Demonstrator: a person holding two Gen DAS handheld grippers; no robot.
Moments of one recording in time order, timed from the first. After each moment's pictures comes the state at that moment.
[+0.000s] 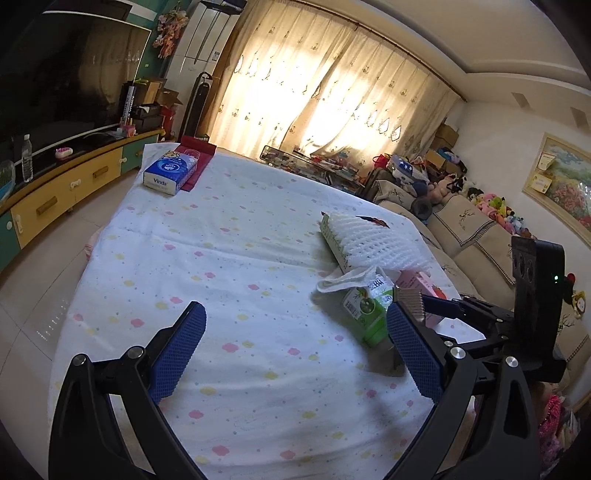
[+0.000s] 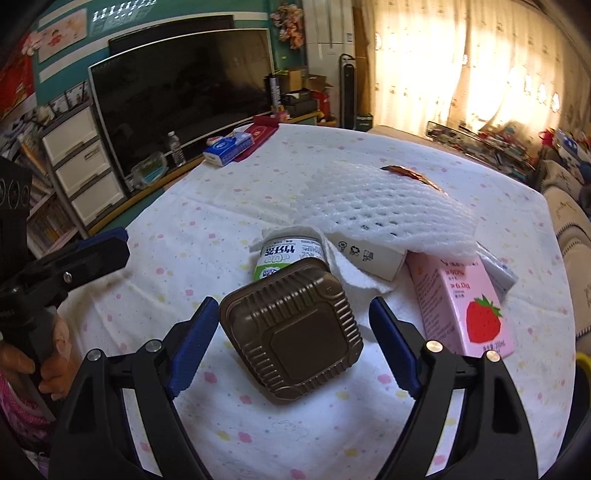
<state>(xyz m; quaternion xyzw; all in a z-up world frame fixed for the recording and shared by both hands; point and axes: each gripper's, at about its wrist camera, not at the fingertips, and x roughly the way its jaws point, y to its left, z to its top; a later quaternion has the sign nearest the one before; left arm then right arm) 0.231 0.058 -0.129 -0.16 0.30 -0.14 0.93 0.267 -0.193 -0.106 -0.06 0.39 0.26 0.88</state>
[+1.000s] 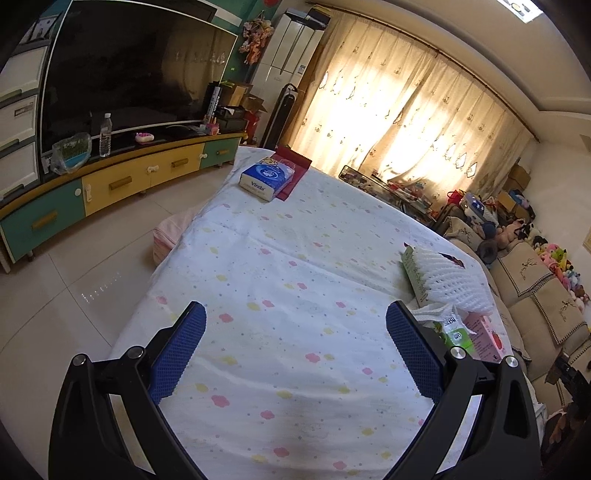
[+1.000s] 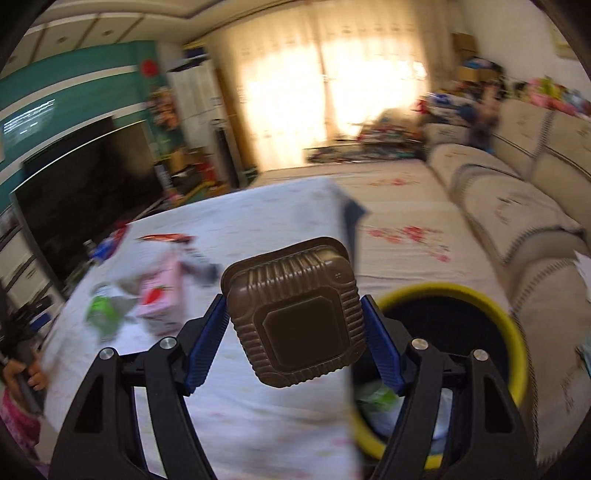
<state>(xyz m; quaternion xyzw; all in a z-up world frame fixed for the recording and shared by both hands) 0.224 0.090 -0.140 -0.21 0.30 0.03 0.93 0.193 -0.504 -0.072 0.10 0.31 0.01 0.94</state>
